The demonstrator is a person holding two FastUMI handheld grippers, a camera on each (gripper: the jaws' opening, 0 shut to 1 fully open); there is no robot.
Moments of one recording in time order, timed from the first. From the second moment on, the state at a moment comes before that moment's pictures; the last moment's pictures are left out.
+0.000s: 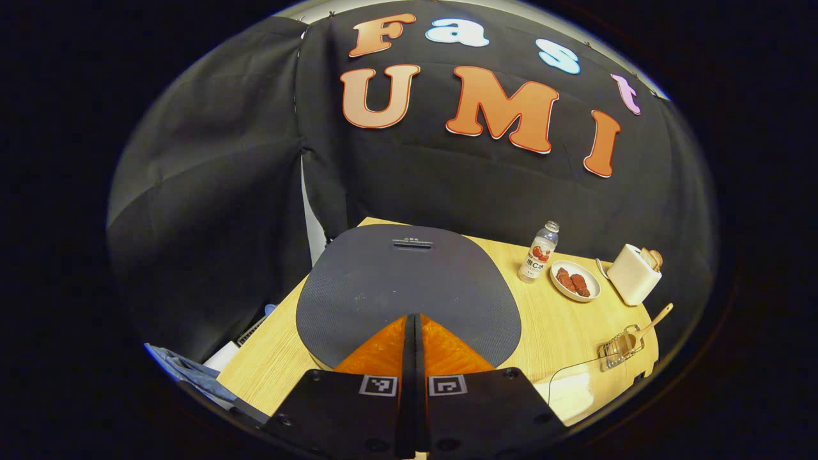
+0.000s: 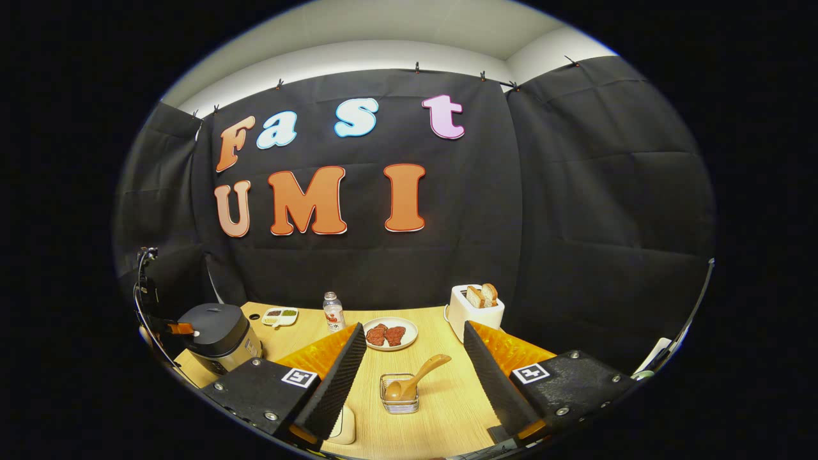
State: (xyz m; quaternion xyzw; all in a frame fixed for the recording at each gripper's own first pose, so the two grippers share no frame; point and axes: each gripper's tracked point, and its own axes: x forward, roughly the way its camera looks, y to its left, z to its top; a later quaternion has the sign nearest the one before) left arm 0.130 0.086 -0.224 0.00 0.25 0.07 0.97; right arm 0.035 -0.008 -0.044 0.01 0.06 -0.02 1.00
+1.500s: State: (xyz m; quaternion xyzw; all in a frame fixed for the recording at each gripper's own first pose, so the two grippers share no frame) left arm 0.074 0.064 -0.048 0.02 0.07 0.07 0.99; right arm 0.045 -0.029 -0.092 0.05 0.09 -0.04 0.99
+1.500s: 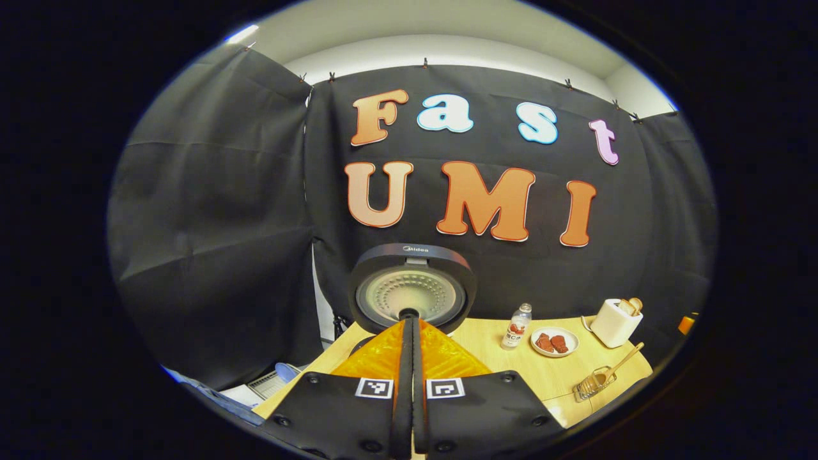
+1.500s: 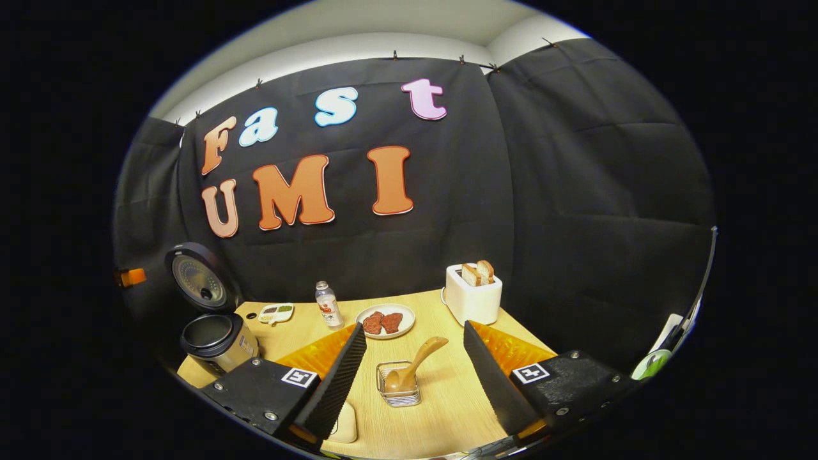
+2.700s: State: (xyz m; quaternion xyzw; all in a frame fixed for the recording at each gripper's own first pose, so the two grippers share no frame) left arm 0.025 0.094 -0.006 0.03 0.02 0.11 0.99; right arm 0.160 -0.038 -0.232 0.18 0.20 -0.05 0.96
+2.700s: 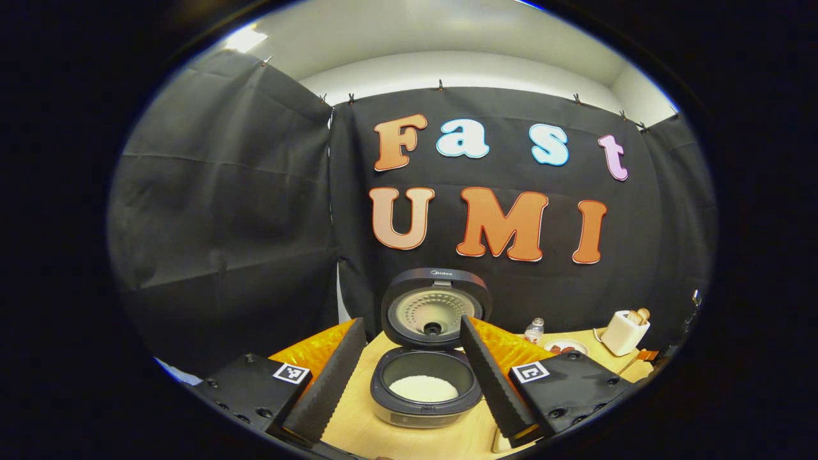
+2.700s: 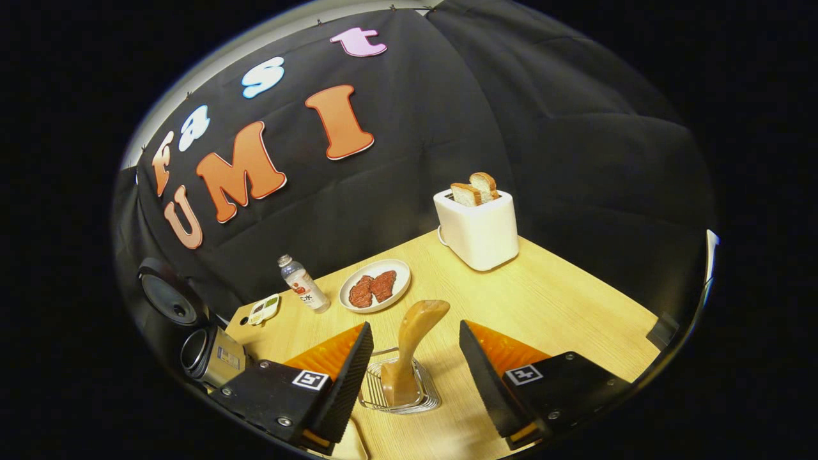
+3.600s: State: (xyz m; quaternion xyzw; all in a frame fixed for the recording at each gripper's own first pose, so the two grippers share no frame) left arm 0.022 0.124 -0.001 0.07 0.03 0.12 0.99; right arm 0.178 -0.013 -0.234 0.22 0.22 -0.02 0.95
